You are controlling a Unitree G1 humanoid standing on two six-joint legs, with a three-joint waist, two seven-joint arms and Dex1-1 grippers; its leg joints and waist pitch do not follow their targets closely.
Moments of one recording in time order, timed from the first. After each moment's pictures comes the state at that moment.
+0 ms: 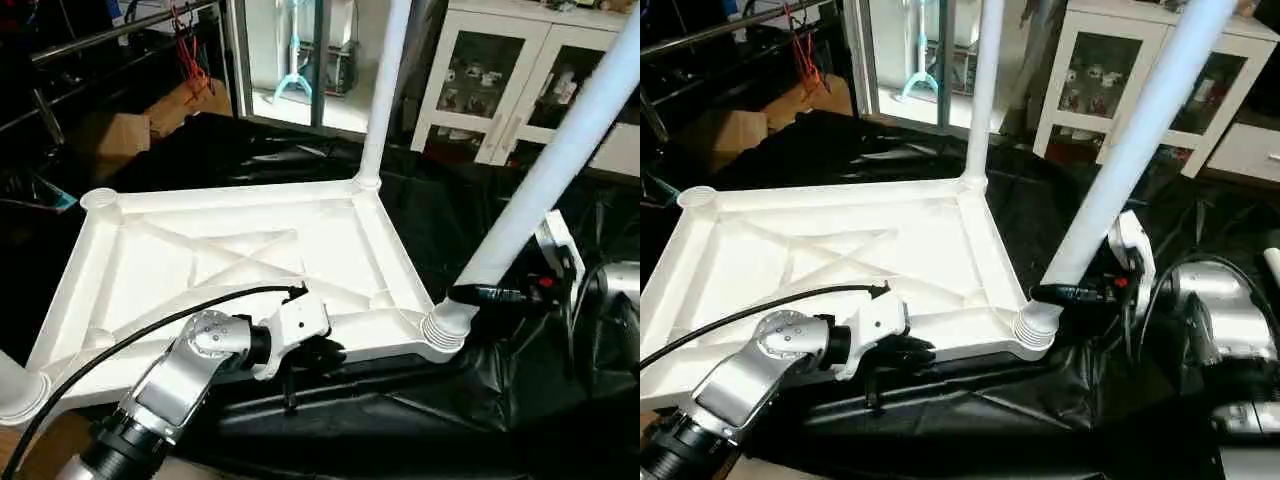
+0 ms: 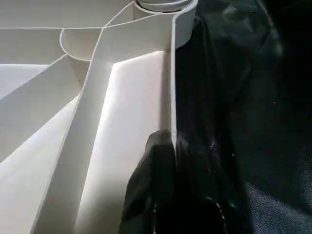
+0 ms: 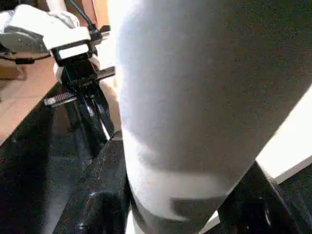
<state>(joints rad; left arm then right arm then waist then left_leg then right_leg) -0.29 0.38 -0.42 0.05 -0.02 0.33 -1.00 -0.50 -0.65 0.01 0.65 0.38 0.12 1.55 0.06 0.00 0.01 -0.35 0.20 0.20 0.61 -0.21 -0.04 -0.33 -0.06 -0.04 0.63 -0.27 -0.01</state>
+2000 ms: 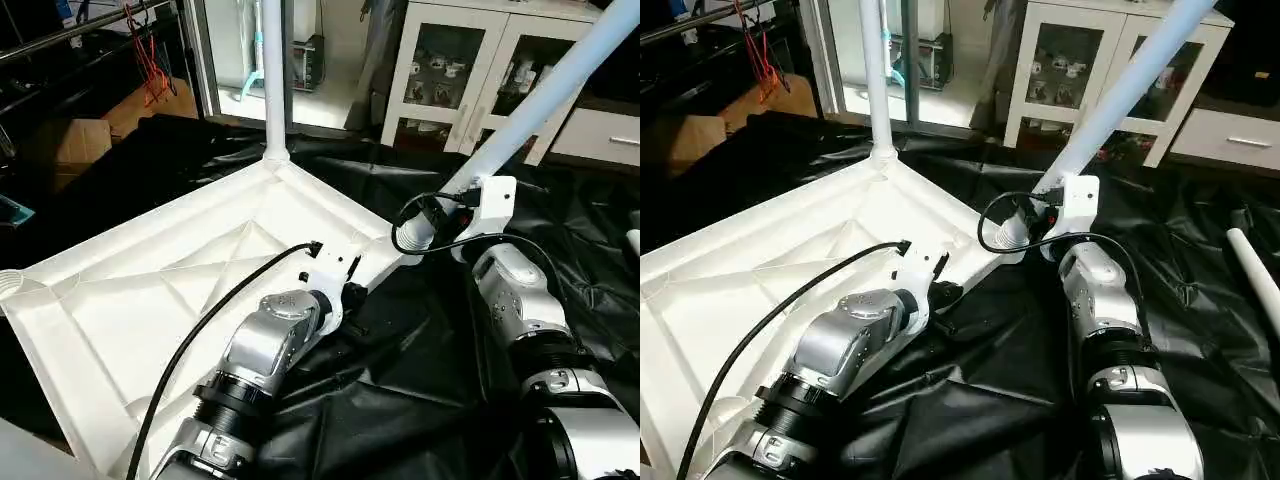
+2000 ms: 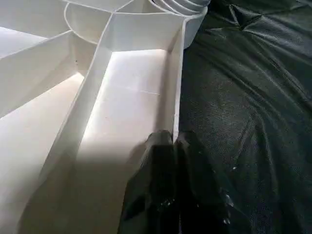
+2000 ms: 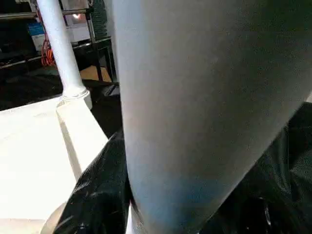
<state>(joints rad) -0.47 -0.06 -0.21 0.31 -0.04 0.68 -0.37 -0.65 -0.23 -0.12 0.83 0.26 -0.04 0.37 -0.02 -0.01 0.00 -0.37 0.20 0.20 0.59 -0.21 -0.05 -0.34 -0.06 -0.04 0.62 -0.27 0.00</state>
